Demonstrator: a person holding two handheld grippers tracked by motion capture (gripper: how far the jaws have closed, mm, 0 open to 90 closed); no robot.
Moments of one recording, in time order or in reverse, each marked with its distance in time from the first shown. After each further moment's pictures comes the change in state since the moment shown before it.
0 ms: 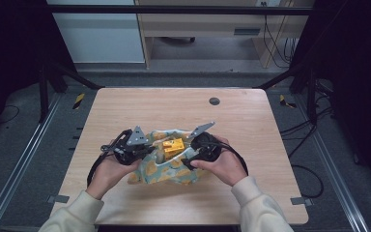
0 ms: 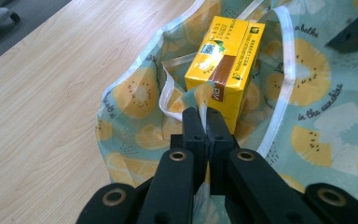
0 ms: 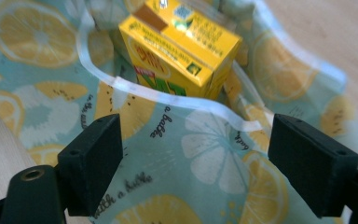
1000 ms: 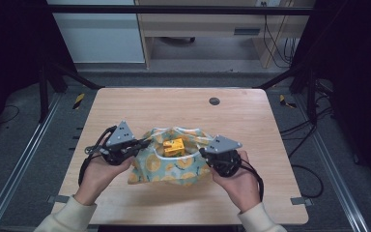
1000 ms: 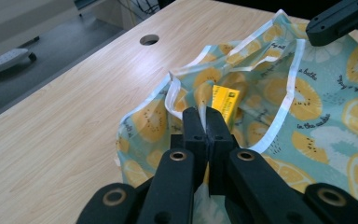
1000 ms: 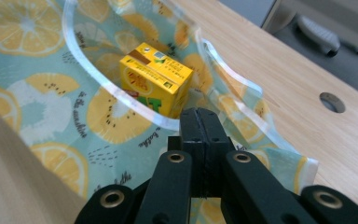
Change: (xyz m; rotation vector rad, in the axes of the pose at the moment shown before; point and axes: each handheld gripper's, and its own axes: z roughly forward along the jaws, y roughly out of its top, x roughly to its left) left arm -0.009 0.005 -0.052 -0.217 0.002 -0.043; right arm 0.031 -0.040 -0.068 -0.278 -0.222 -0.057
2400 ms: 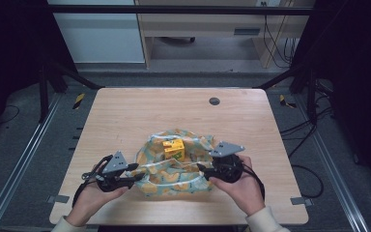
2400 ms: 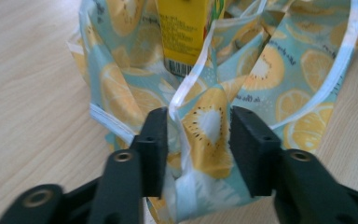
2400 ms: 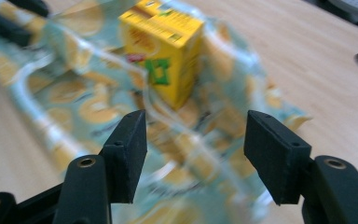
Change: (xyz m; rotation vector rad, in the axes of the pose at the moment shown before) left arm -0.008 -0.091 0.012 0.134 -0.050 -0.060; right arm -0.011 -0.025 0.018 0.065 0.063 0.085
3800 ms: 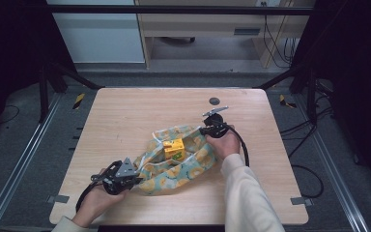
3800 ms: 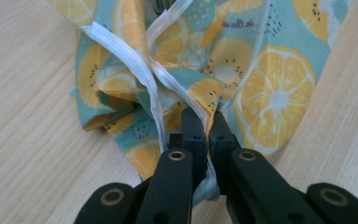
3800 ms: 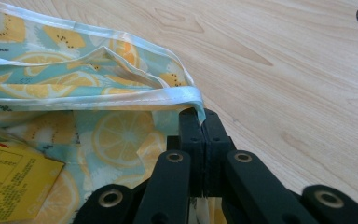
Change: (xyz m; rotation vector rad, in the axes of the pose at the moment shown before) left arm -0.004 -0.019 0.029 0.203 -0.016 0.079; right arm -0.101 0.026 0.131 0.154 -0.023 0.222
